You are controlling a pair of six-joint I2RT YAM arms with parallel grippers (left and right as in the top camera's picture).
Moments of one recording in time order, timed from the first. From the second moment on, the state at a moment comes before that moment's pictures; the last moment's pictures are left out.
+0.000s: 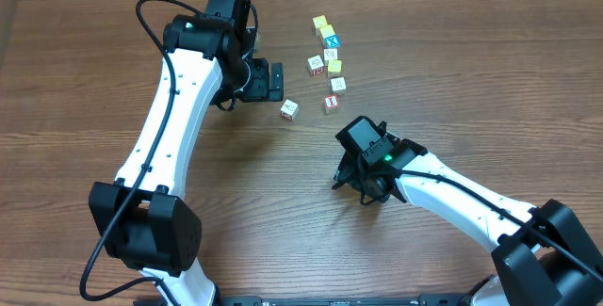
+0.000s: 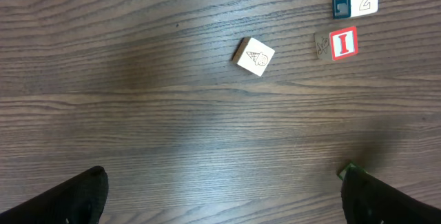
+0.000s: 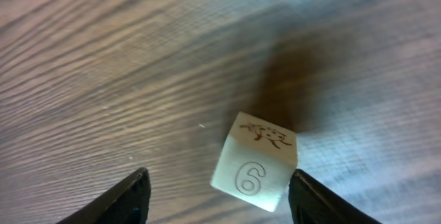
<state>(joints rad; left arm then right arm) -0.21 1.87 1.80 -1.28 0.09 -0.23 0.68 1.64 0.96 -0.60 -0.01 1.09</state>
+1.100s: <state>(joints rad) -0.21 1.87 1.80 -1.28 0.09 -0.23 0.68 1.71 0.96 -0.53 -0.02 1.03</state>
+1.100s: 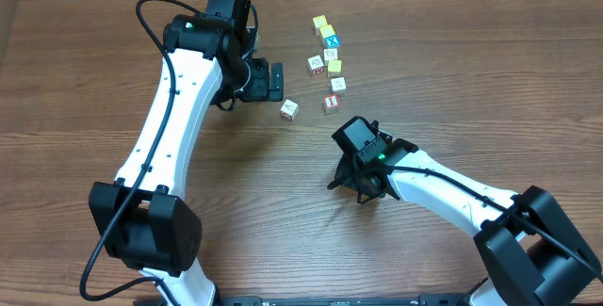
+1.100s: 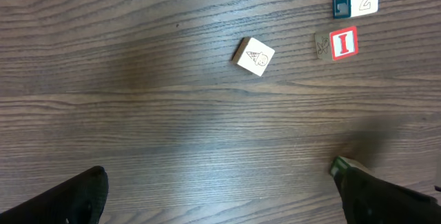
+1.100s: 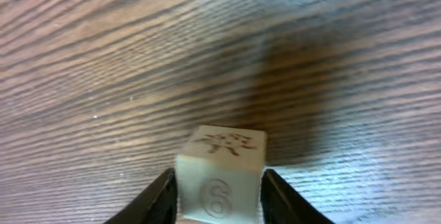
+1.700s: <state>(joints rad) -0.21 1.87 1.80 -1.28 0.09 -0.23 0.68 1.71 1.02 -0.57 -0.03 0.78</state>
